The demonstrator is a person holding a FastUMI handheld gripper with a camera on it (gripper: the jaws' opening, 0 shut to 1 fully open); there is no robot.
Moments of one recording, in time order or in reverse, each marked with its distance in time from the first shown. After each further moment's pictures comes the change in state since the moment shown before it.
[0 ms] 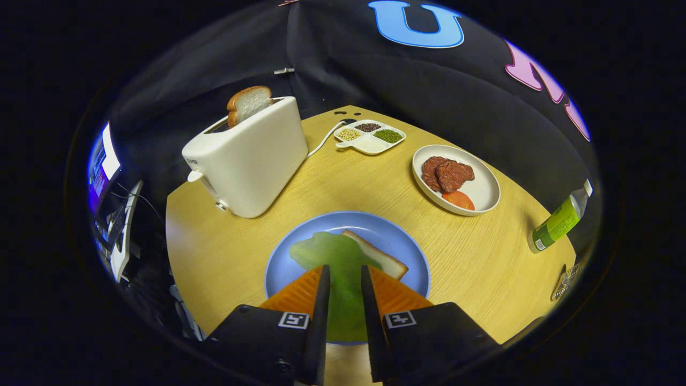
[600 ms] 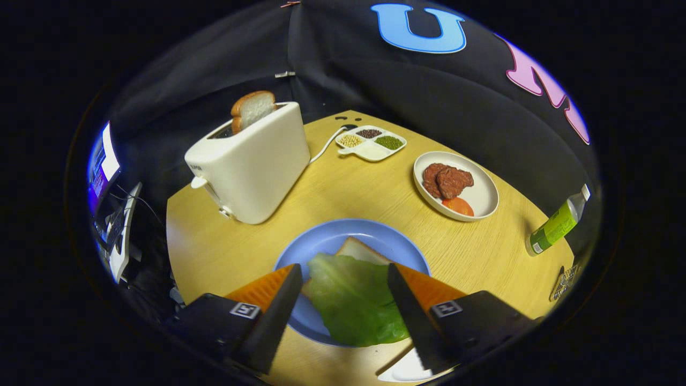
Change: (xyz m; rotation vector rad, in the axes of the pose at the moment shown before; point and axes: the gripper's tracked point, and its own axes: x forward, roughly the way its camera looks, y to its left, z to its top) arm -0.012 0.010 0.023 0.004 -0.064 -0.010
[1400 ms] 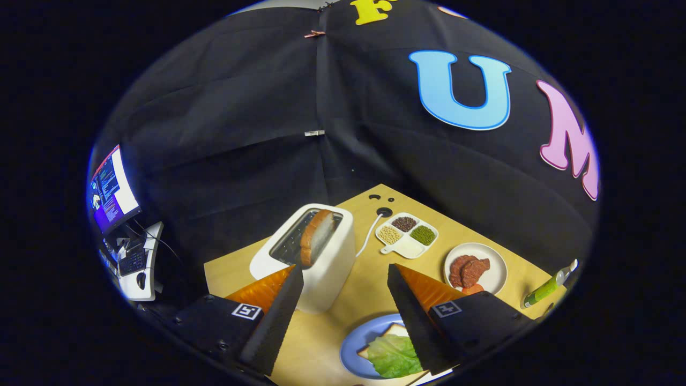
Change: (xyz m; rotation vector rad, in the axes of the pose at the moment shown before) arm -0.022 0.106 0.188 -0.036 -0.239 0.104
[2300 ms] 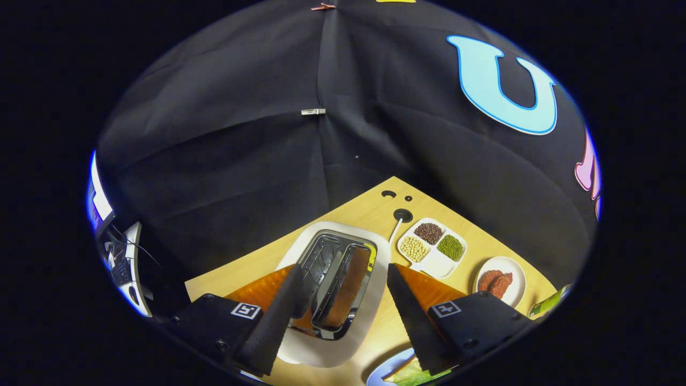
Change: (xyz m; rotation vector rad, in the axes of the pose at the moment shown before) arm 0.125 0.037 0.010 -0.014 0.139 -0.088
